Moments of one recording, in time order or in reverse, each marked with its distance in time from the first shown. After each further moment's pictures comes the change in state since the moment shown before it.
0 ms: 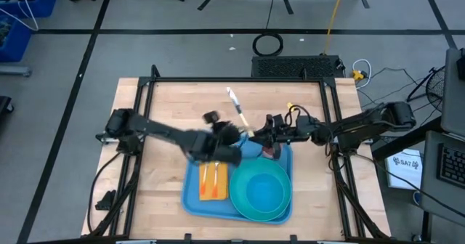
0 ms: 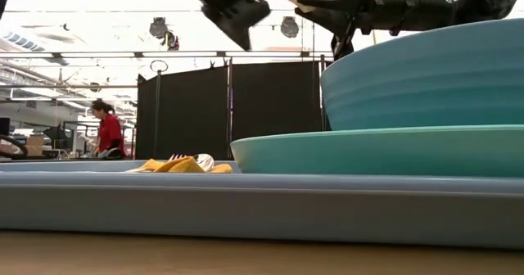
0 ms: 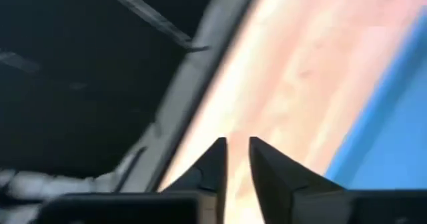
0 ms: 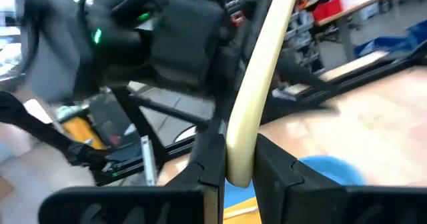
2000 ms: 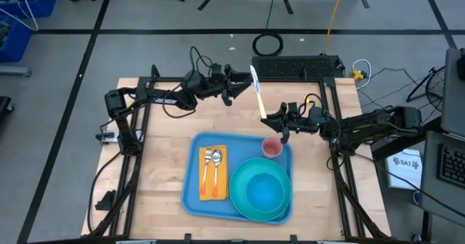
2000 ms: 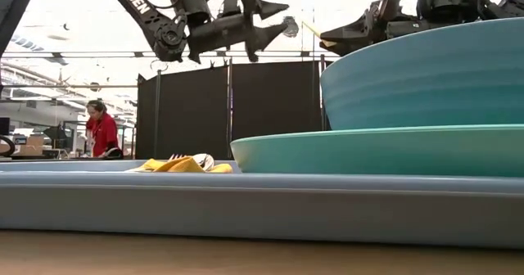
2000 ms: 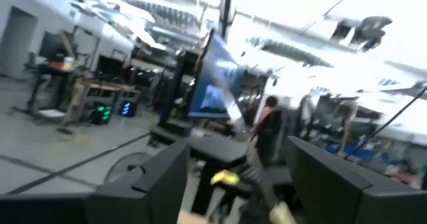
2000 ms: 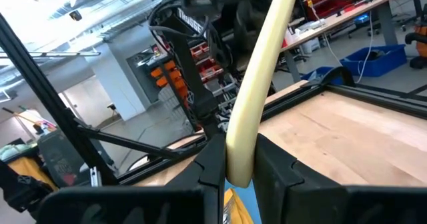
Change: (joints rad) left arm 0.675 -0.047 -0.556 2.125 1.397 -0.061; right arm -0.223 -0.121 -0.215 0.144 -0.018 -0.002
